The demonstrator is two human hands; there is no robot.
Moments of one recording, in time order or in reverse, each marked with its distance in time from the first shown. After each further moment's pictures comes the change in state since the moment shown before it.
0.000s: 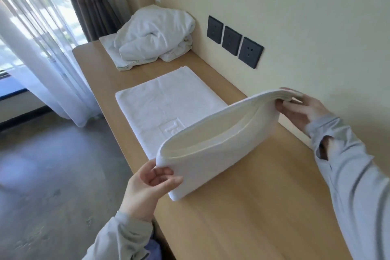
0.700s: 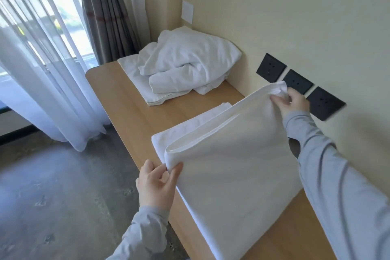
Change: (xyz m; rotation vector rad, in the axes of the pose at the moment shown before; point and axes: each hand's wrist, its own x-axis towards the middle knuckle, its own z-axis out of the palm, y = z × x) left_hand 0.260 0.073 -0.145 0.571 0.224 0.271; right_hand 0.226 0.014 0.238 -1.010 0.483 -0.272
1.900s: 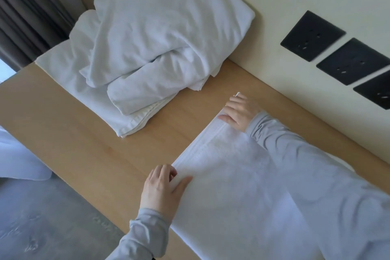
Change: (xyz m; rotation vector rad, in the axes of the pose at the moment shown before) left_hand 0.206 -0.081 0.070 0.420 -0.530 0.209; right_hand 0.074 0.031 0.220 -0.539 -0.238 -0.937
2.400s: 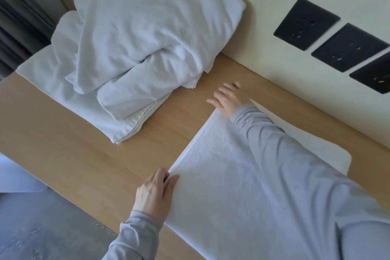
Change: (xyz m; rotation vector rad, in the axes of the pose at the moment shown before) left_hand 0.011 -0.022 -0.015 0.057 -0.147 -0.001; right_hand 0.016 -0.008 0.026 -0.114 -0.186 0.371
